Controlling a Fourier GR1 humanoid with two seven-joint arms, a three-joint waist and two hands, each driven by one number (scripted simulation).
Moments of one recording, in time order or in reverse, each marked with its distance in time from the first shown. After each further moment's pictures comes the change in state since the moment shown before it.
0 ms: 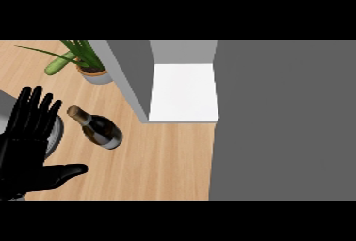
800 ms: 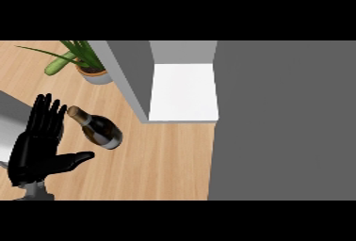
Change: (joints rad) left arm -0.035 0.001 0.083 0.343 -0.018 -0.092 -0.267; right arm -0.044 0.004 -0.016 -0.004 0.006 -0.009 0.051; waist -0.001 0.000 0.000
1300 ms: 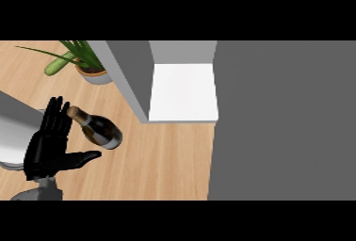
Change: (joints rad) left arm -0.043 0.007 0.010 0.187 -0.014 -0.061 -0.125; right arm -0.018 0.006 -0.010 -0.001 0.003 0.000 0.010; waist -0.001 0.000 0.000
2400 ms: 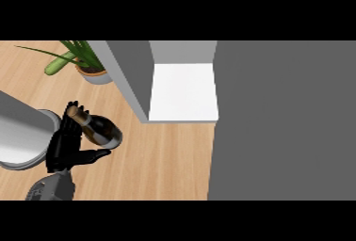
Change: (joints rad) left arm -0.134 0.026 0.031 0.419 -0.029 -0.092 -0.254; right arm -0.022 0.018 0.008 0.001 0.004 0.007 0.013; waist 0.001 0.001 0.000
